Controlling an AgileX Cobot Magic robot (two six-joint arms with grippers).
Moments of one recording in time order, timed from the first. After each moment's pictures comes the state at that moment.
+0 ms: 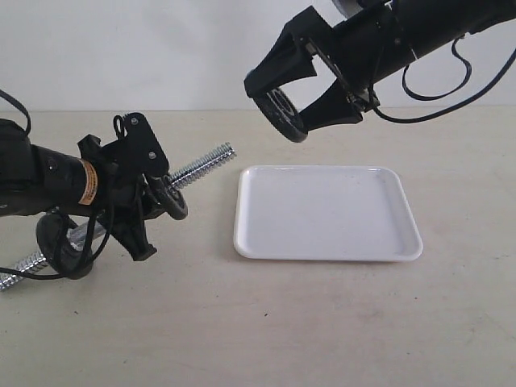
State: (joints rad) left arm -0.36 1.77 -0.82 0.88 -0.05 -0.17; right arm 0.21 1.89 -1.54 1.05 1.21 -0.61
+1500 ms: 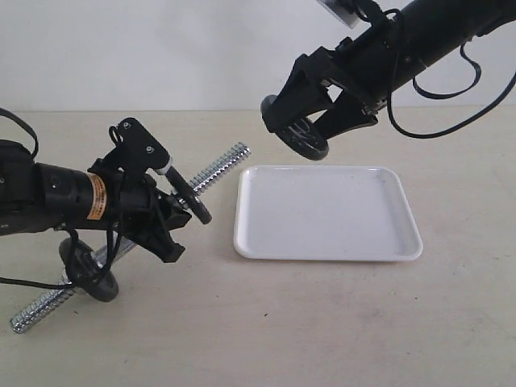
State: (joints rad) left arm -0.36 1.81 -0.78 0.90 -0.28 -0.45; right arm 0.21 1.89 -1.54 0.90 1.21 -0.75
